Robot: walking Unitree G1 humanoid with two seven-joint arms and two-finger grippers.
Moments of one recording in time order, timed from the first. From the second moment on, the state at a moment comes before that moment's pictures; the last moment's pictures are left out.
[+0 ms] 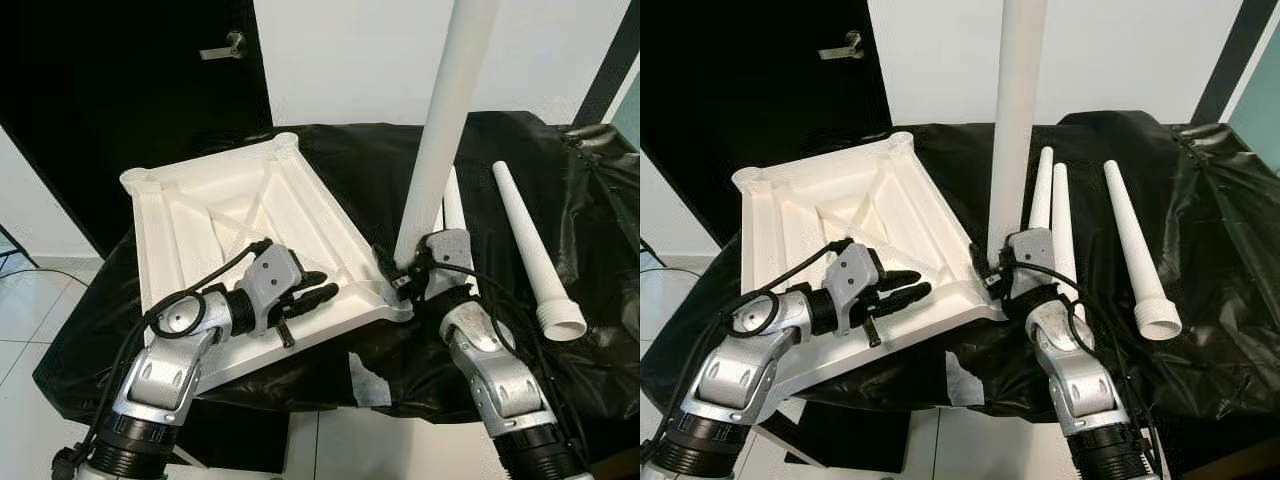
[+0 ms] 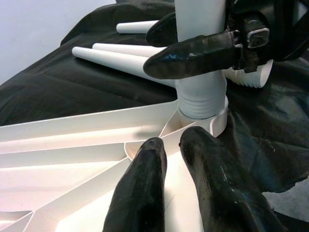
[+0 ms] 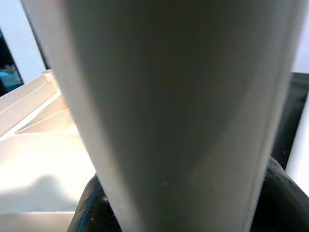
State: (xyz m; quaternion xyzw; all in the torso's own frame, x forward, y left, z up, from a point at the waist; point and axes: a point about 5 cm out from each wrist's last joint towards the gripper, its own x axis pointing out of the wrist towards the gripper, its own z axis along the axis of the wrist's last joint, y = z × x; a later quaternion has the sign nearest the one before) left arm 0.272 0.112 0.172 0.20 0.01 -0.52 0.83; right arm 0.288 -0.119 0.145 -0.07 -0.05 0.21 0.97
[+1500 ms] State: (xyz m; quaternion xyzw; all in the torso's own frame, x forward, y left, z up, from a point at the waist) left arm 0.278 0.116 0.179 0.21 -0.01 -0.50 0.84; right arm 0.293 -0.113 0.140 -0.13 -0.06 0.29 0.95
